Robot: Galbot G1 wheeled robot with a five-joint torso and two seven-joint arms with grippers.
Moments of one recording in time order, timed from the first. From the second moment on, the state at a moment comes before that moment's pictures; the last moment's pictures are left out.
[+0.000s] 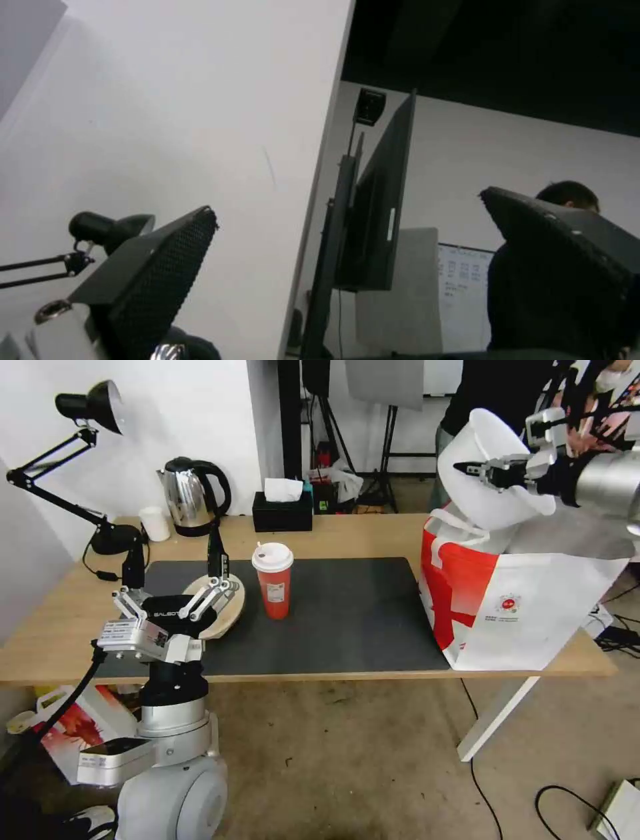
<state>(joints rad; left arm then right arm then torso) 1.53 -1.51 -0.36 -2.46 -0.14 -0.34 -0.12 -0.36 0.37 0.17 1.94 1.44 -0.69 0.01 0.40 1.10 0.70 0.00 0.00</state>
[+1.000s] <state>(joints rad) 1.54 -1.51 -0.36 -2.47 -0.13 -0.34 -0.12 -0.61 0.42 0.34 1.93 1.41 -0.68 0.02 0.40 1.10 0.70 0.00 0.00</state>
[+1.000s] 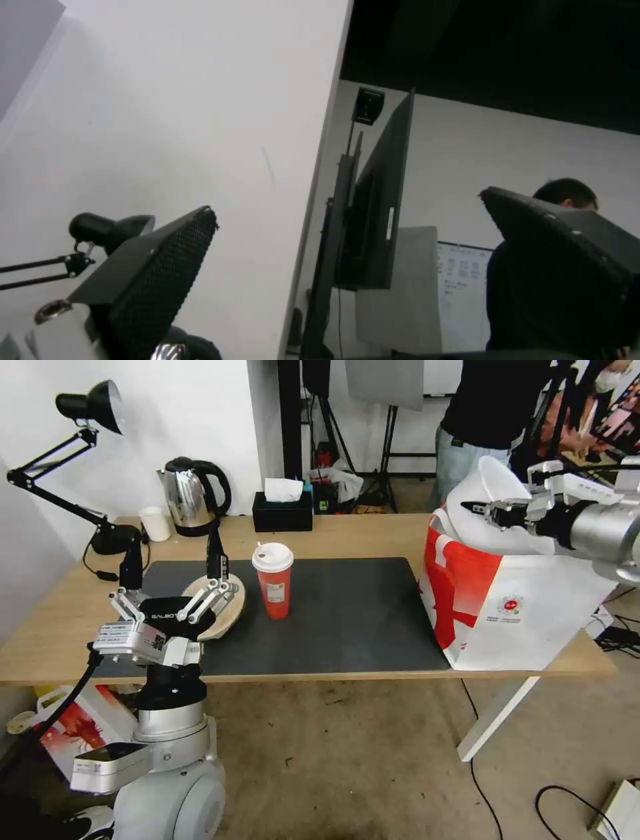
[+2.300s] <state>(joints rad) 1.55 -1.51 -0.35 -2.47 -0.13 -0.34 -0.11 -0.55 0.43 0.28 1.93 1.39 -0.68 0.05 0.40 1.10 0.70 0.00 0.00</state>
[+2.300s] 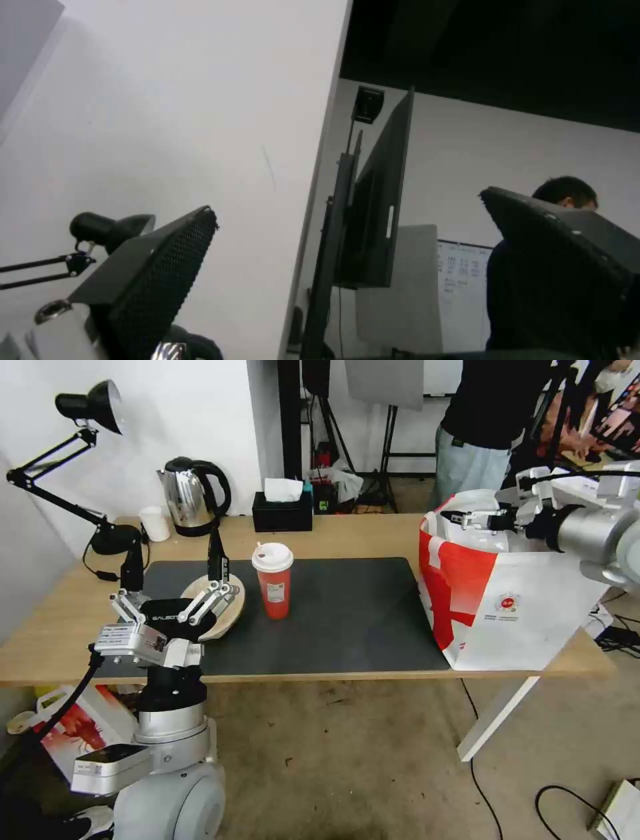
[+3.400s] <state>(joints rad) 1.55 -1.51 -0.36 -2.49 -0.13 -0.34 -0.12 -0.33 0.35 0.03 1.96 1.20 -0.70 0.00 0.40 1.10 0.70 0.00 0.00</state>
